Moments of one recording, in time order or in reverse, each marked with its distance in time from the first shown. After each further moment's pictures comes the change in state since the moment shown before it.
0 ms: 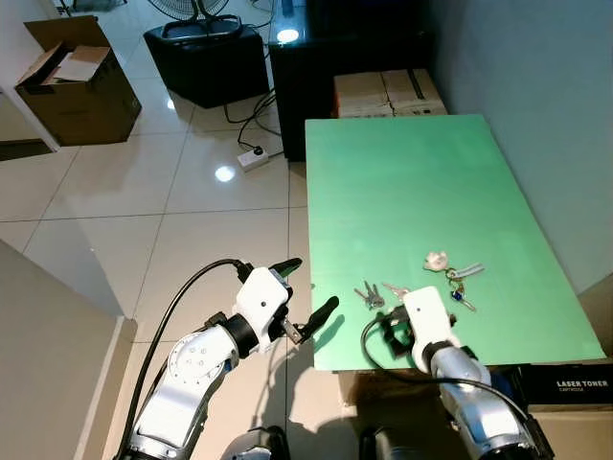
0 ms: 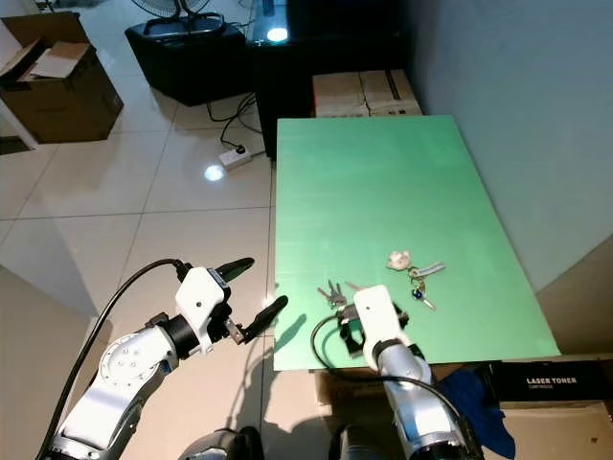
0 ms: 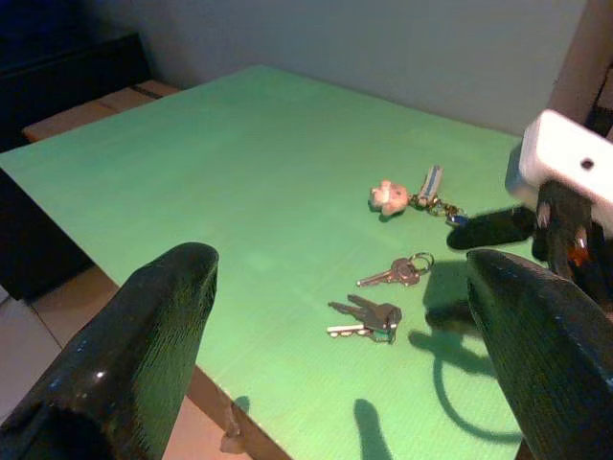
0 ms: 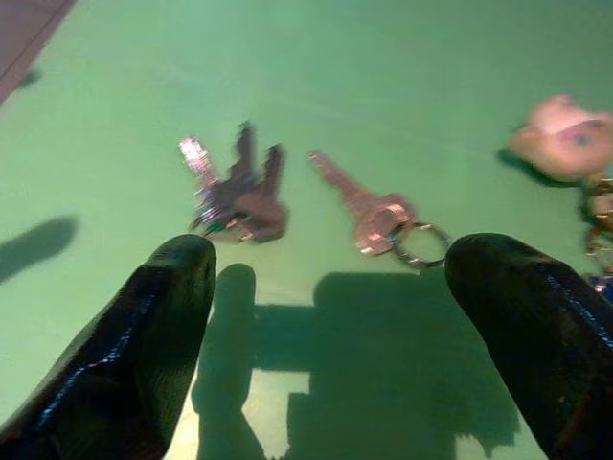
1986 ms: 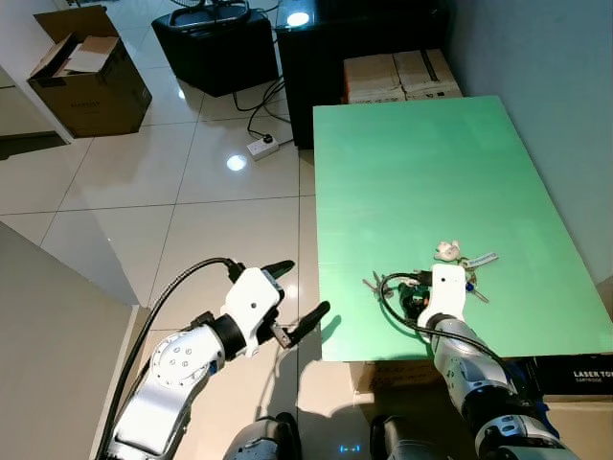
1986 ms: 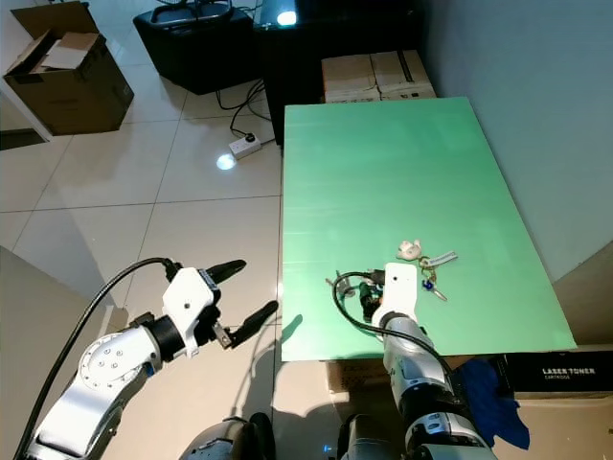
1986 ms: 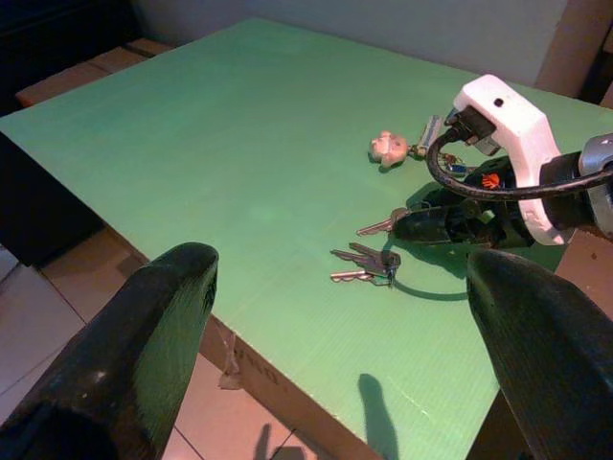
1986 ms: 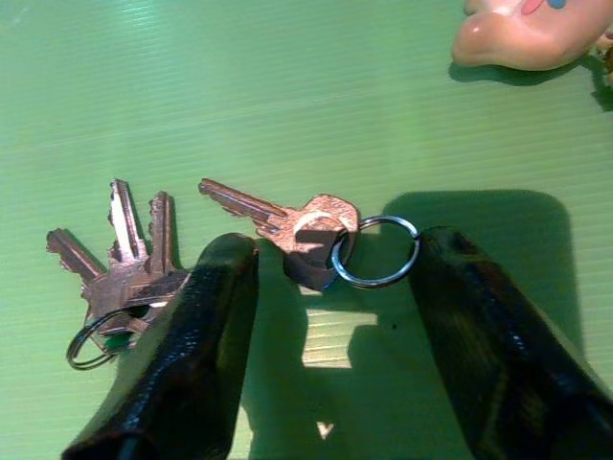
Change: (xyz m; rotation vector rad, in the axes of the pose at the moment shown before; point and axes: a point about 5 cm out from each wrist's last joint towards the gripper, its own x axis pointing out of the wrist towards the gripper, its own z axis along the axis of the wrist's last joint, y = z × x) left arm -0.014 0.005 0.007 0.030 0.044 -0.030; right arm 0.037 -0.019 0.004 0.369 0.037 -0.121
